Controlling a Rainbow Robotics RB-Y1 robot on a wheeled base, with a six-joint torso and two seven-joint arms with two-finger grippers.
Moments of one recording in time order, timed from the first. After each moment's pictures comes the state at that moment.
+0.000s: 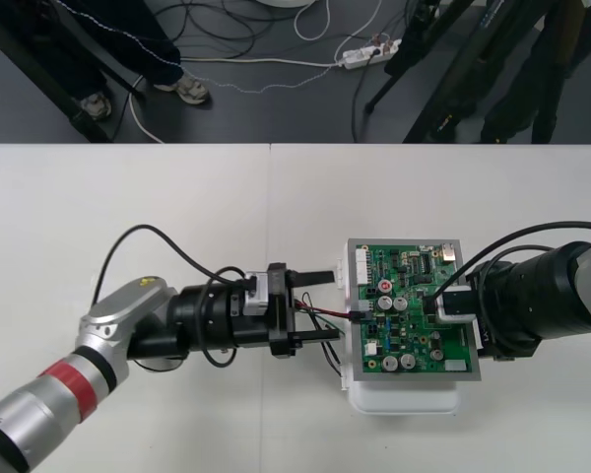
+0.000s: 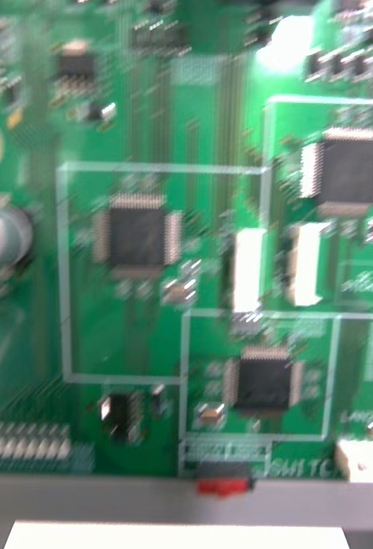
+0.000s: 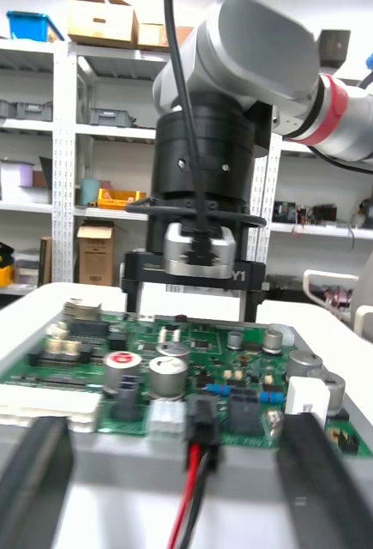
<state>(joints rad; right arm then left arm) -0.13 -0.69 0.15 -2.09 2.34 -1.57 -0.45 -0.44 0.37 -0.64 -1.00 -0.62 -1.24 -0.76</state>
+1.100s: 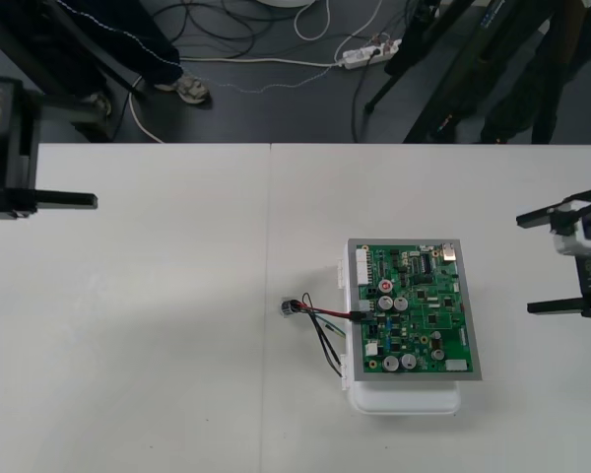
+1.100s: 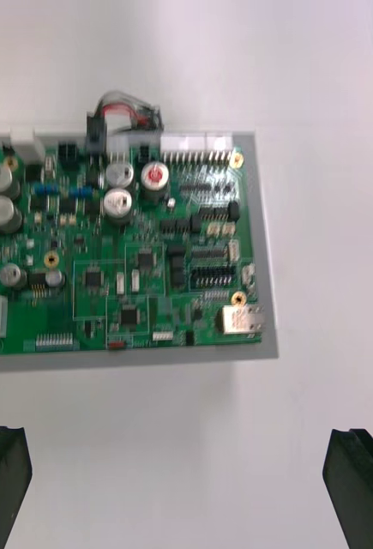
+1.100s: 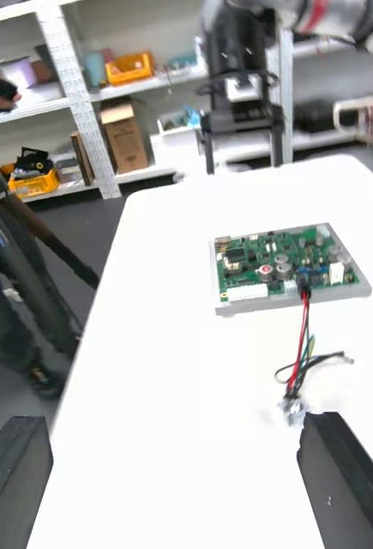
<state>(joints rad) -0.10 -0.88 -0.27 -2.09 1.63 -1.57 -0.39 -0.34 1.10 0.00 -1.65 -0.78 -1.31 -0.16</state>
